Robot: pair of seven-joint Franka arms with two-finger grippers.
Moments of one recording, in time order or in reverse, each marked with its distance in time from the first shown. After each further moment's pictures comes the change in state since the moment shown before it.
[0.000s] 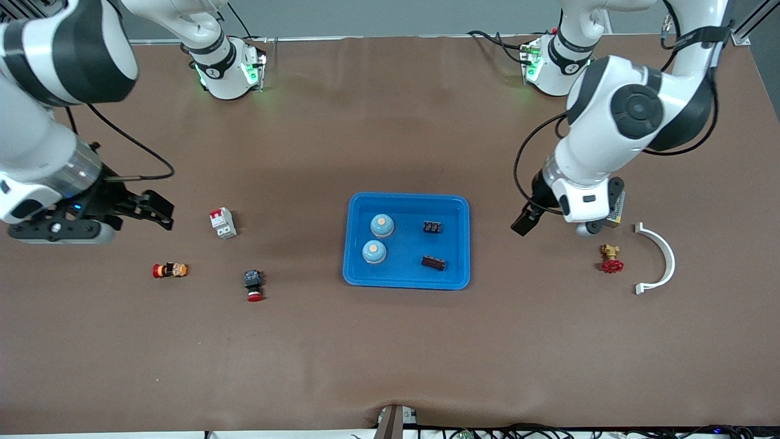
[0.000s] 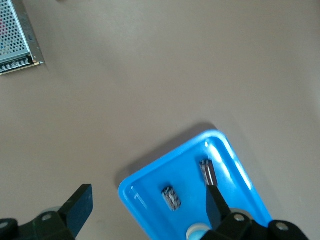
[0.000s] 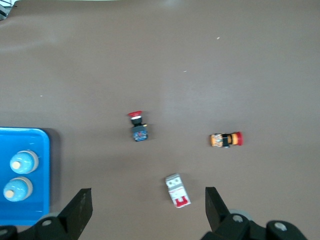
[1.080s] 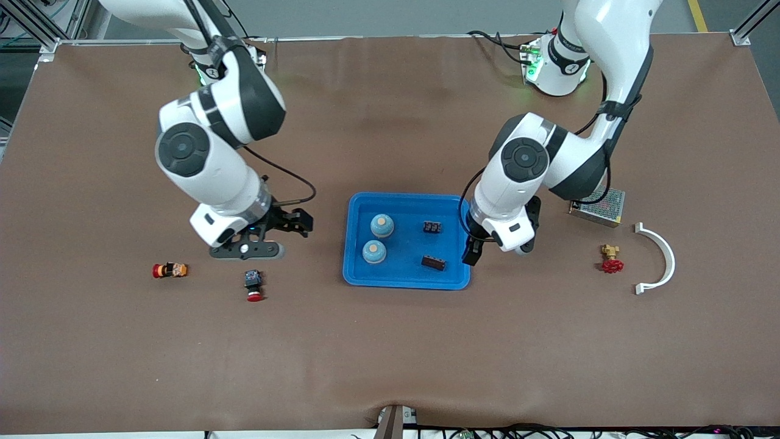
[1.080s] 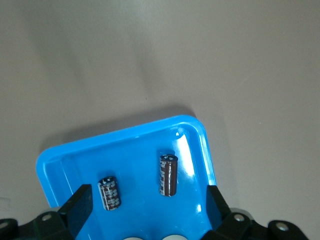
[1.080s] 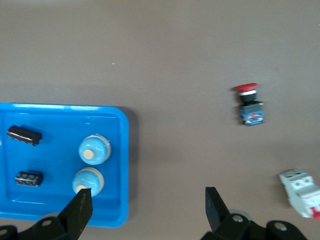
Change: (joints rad) left arm -0.120 0.279 -0.003 0.136 0.068 0.175 -0.432; right arm 0.282 0.206 0.002 0.004 0.084 0.181 0.248
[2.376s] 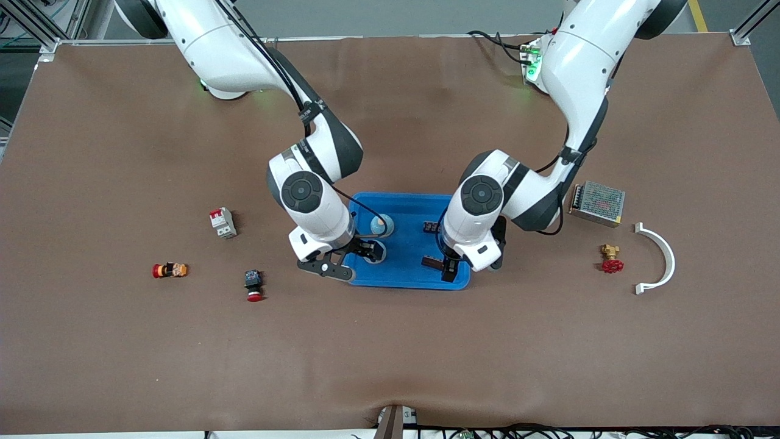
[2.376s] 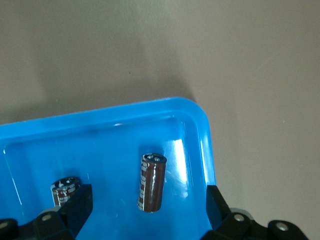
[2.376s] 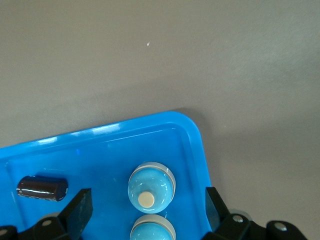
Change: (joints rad) left arm -0.060 0.229 0.003 0.154 0.083 0.050 -0.154; right arm 0.137 0.330 0.000 0.127 0.034 0.255 0.341
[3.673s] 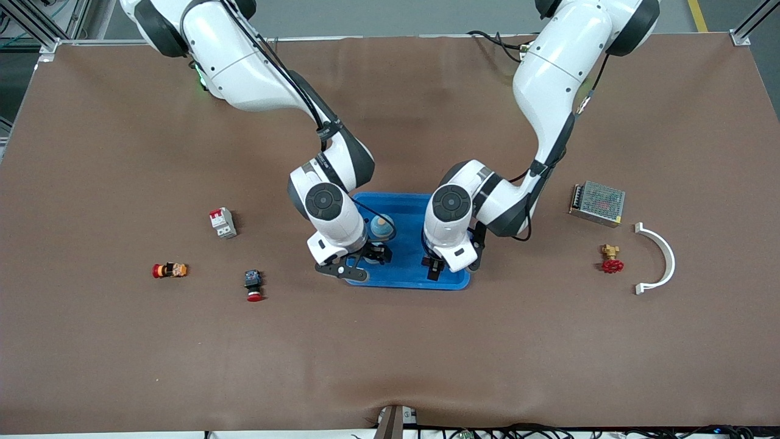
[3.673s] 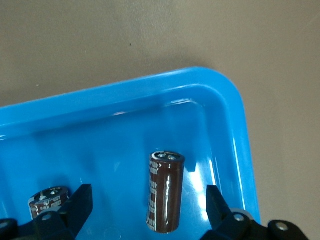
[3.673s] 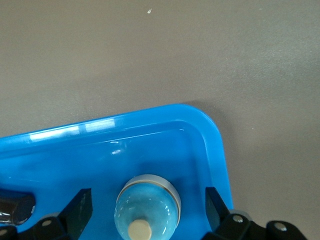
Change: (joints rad) left arm -0.112 0.107 0.084 0.057 0.001 0.010 -0.004; right arm 0.030 0.105 -0.004 0.003 -0.017 0.111 -0.001
